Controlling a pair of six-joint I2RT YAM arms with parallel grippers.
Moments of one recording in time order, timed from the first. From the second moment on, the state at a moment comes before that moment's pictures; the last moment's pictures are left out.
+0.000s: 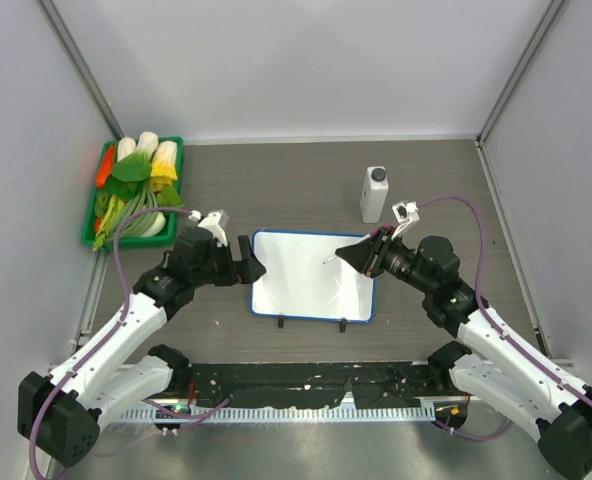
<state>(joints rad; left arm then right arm) -0.49 0.91 0.67 -0.40 0.13 -0.54 0.54 0.78 0.50 0.17 -0.34 0.69</state>
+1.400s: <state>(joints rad) -0.13 0.98 0.47 -0.21 0.44 -0.65 0.54 0.81 0.50 0.15 -0.34 0.68</state>
